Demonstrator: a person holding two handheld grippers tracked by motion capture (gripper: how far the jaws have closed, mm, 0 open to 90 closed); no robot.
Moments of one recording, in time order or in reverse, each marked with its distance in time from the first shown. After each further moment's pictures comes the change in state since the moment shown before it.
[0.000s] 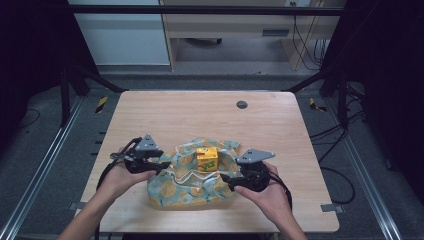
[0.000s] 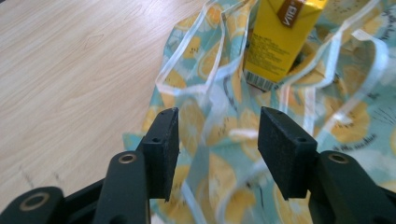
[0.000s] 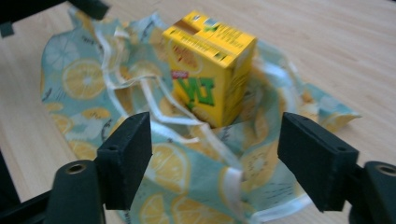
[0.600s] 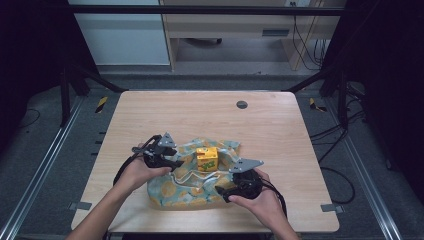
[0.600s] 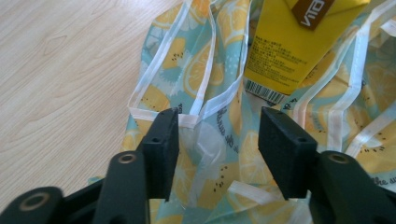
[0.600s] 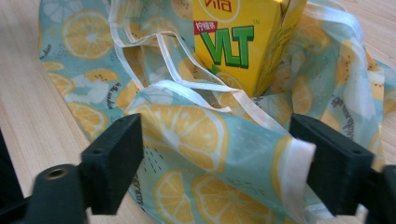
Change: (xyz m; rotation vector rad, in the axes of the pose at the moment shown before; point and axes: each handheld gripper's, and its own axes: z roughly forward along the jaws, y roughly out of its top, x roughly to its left) left arm -0.002 0.016 0.044 0.088 -0.040 0.054; right arm 0.011 -0.023 0.026 0.081 0.051 -0.036
